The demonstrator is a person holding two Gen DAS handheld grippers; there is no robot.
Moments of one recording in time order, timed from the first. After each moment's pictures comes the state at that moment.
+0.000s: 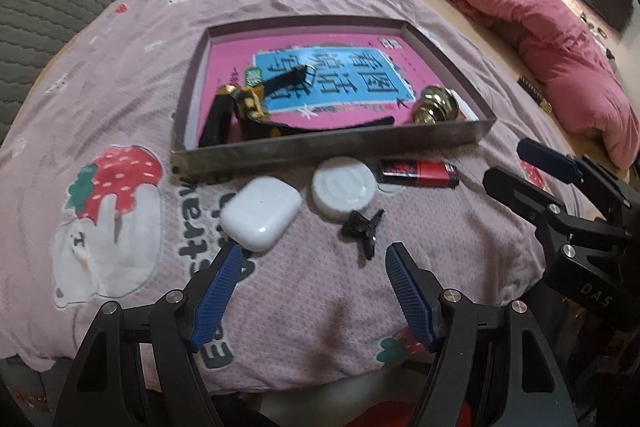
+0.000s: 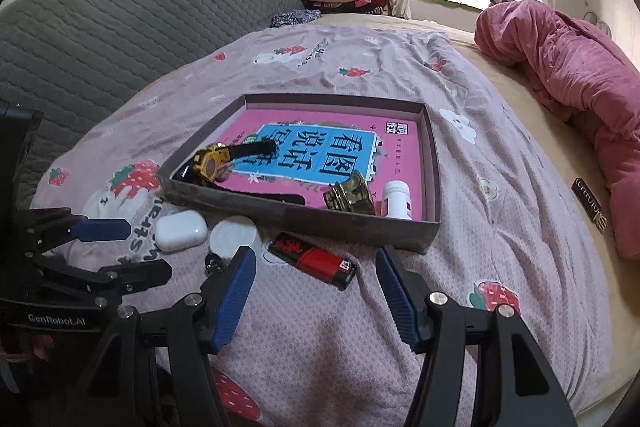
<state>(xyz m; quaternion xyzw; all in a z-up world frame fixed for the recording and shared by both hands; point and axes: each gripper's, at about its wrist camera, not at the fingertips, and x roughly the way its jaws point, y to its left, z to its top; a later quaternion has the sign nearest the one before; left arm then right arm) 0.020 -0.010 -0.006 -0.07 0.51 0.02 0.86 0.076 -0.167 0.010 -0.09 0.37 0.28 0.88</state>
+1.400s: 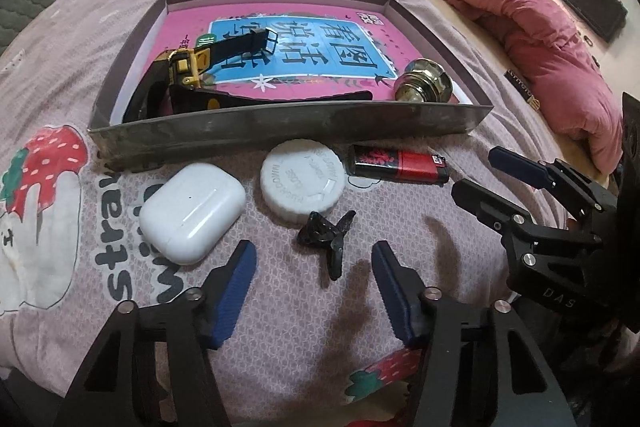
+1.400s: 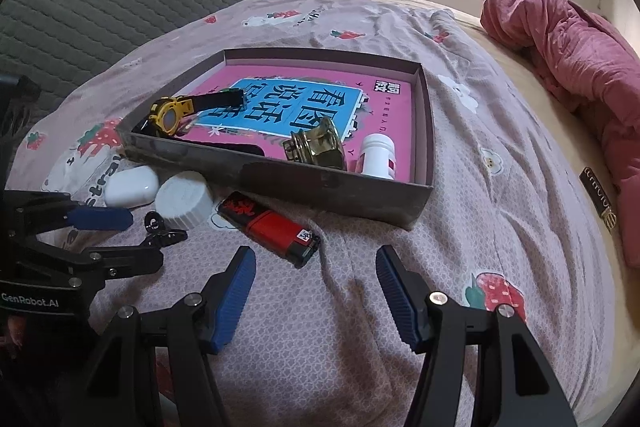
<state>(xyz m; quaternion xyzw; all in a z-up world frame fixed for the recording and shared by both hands) 0.049 -0.022 -0.045 -0.12 0.52 -0.02 0.85 0.102 -0.176 -0.033 -0.12 0.41 0.28 0.86</state>
